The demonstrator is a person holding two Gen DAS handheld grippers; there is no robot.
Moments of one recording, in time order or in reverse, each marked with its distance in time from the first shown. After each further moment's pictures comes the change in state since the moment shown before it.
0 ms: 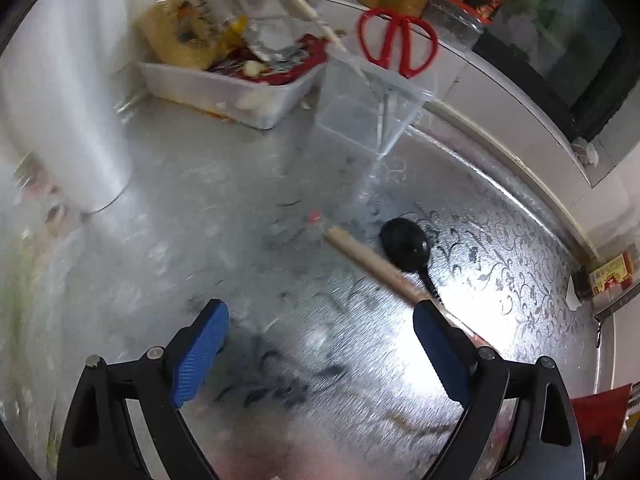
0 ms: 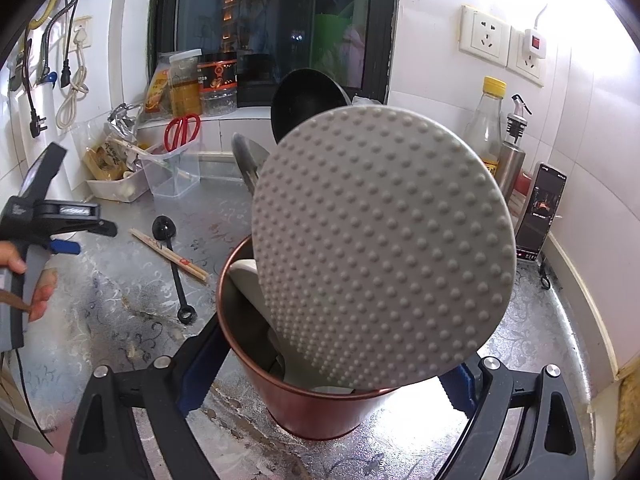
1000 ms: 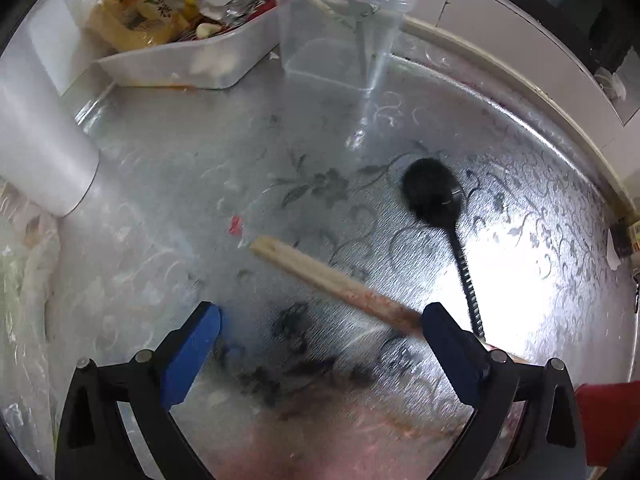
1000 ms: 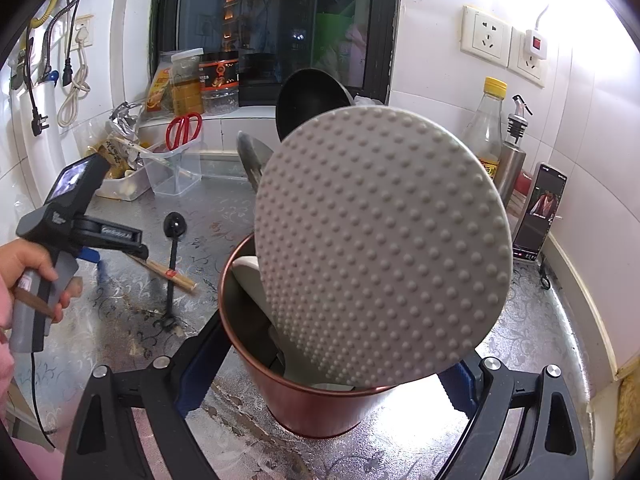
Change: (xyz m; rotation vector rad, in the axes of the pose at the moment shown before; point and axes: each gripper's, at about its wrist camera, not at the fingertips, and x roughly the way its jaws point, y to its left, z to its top) left arm 0.034 -0.029 -0.024 0.104 0.132 0.135; right arm -0.001 0.001 0.001 -0.002 0.005 -0.001
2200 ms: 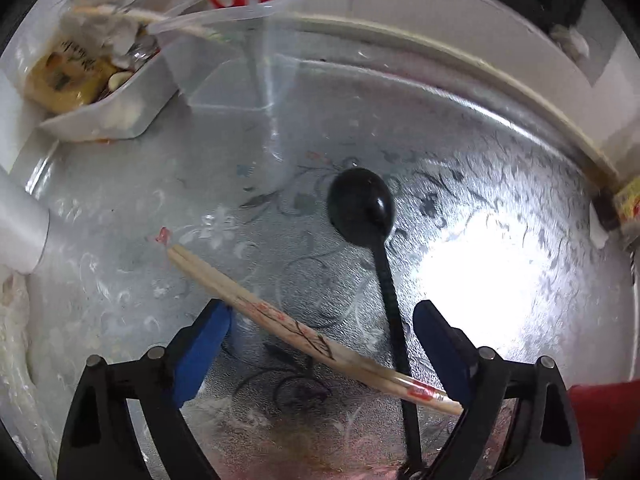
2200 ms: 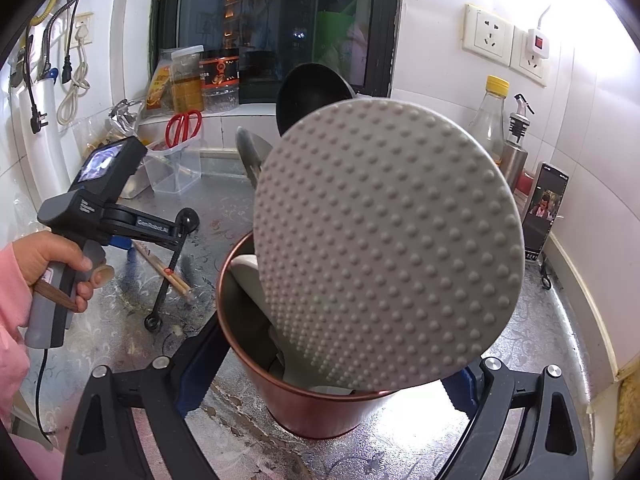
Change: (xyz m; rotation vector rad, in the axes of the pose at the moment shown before) left arm 0.010 -0.065 0.015 0.158 -0.023 -0.031; right arm 0.002 0.004 -0.001 -0.004 0.006 -0.002
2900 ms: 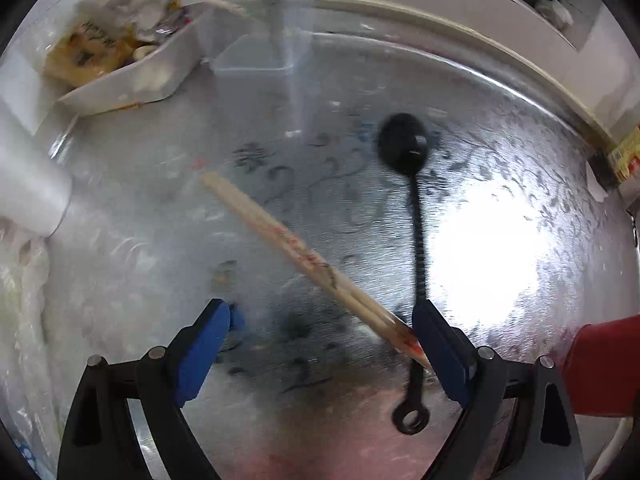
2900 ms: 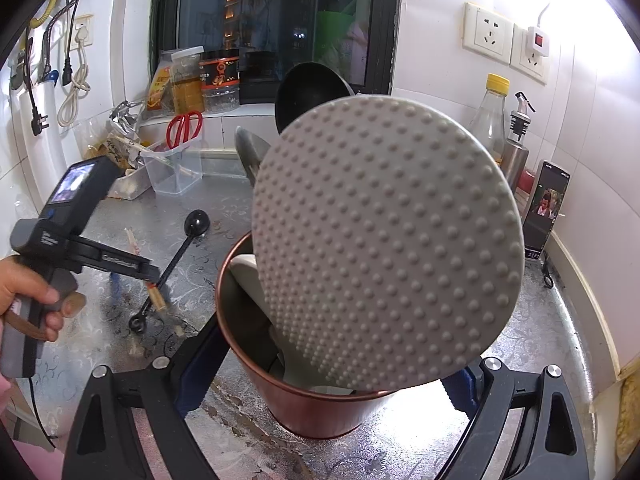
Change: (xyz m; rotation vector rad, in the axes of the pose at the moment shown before) left arm -0.026 0.016 -0.061 0.000 0.044 0.008; right arm -0.001 -0.002 0.000 0.005 0.001 0.009
